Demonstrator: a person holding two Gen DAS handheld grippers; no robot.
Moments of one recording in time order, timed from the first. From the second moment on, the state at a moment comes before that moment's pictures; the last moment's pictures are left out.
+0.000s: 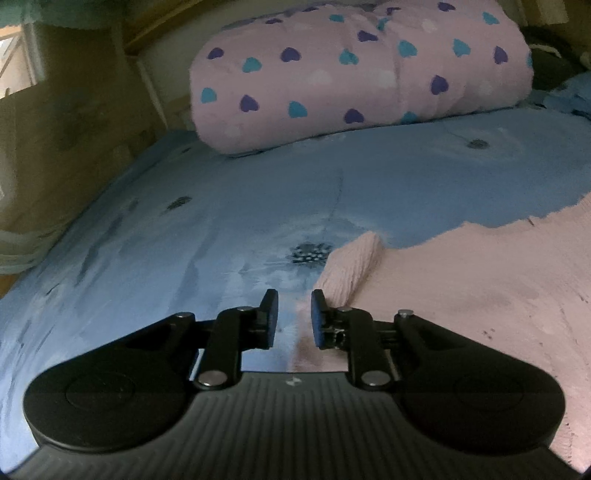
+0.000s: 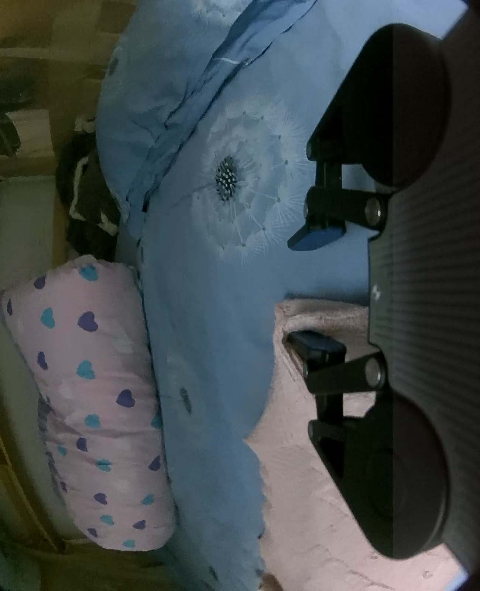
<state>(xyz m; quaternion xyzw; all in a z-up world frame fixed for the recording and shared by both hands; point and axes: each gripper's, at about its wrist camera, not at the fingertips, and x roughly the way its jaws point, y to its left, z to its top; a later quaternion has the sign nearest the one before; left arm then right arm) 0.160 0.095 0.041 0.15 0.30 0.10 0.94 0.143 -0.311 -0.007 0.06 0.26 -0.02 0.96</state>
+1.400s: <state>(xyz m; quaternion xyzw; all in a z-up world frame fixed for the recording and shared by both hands) 0.136 0.088 0.058 0.10 0.35 0.04 0.93 0.179 -0.278 0.011 -0.01 0.30 0.05 0.95</state>
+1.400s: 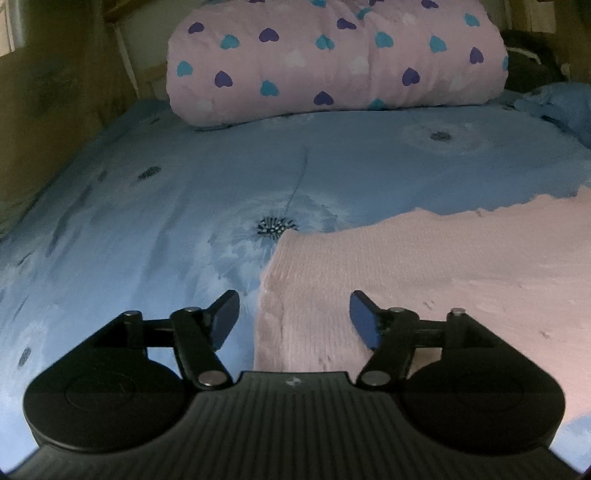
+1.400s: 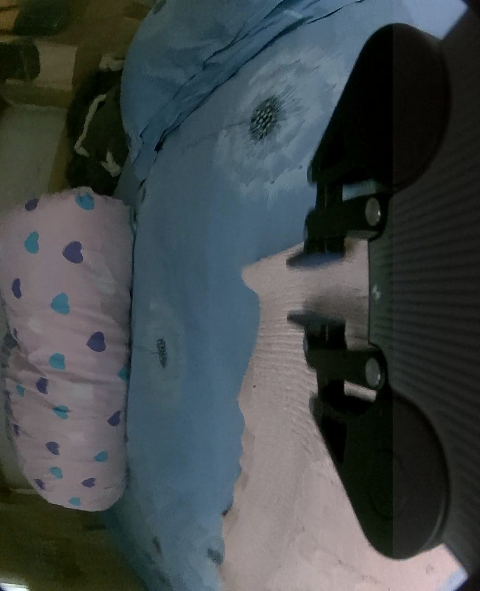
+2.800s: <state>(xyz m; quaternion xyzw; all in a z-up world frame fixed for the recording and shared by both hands) 0.063 0.113 0.037 0.01 0.43 0.04 0.90 0.050 -0.289 -0.027 0.26 0.31 -0.01 0.92</state>
